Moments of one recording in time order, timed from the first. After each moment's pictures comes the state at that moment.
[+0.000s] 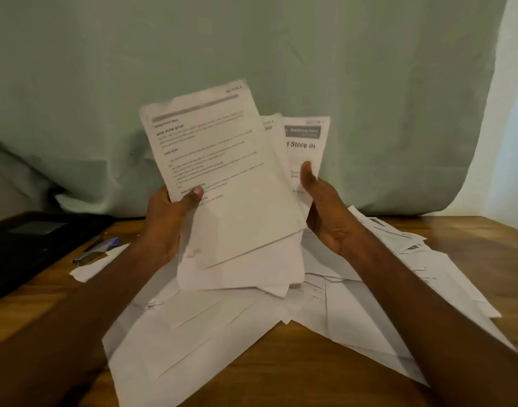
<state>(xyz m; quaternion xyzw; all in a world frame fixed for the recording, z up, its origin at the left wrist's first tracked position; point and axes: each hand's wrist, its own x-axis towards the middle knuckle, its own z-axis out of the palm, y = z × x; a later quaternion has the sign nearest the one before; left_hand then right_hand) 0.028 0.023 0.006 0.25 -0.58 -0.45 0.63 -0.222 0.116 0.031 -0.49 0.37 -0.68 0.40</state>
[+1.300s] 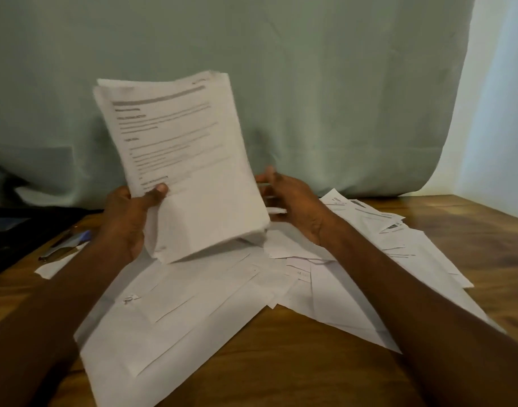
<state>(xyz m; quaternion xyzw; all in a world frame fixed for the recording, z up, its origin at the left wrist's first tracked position) 0.046 0.010 -0.006 0.29 -0.53 -0.49 0.62 -0.224 0.107 0.011 -0.55 0.51 -0.56 0.35</state>
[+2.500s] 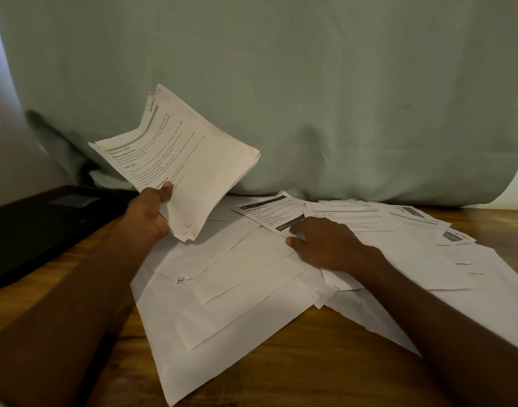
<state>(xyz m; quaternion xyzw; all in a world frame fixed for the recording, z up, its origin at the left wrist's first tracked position) 0.097 -0.023 -0.012 0.36 -0.32 -0.61 0.63 -0.199 0.095 -0.033 -0.69 0.72 -0.10 -0.02</state>
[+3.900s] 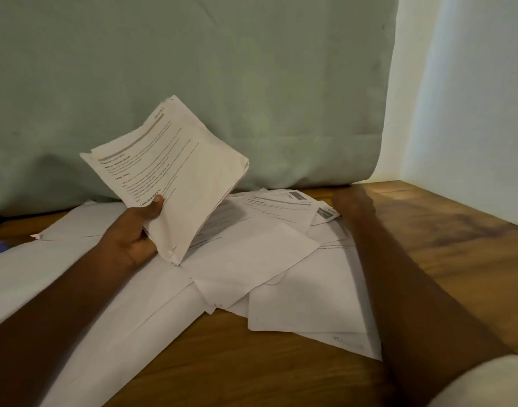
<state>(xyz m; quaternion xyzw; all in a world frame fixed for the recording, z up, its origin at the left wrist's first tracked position) -0.051 0.007 -0.036 0.25 -0.40 -0.73 0.50 -0.398 0.157 -0.008 -0.20 0.86 -0.47 0.05</state>
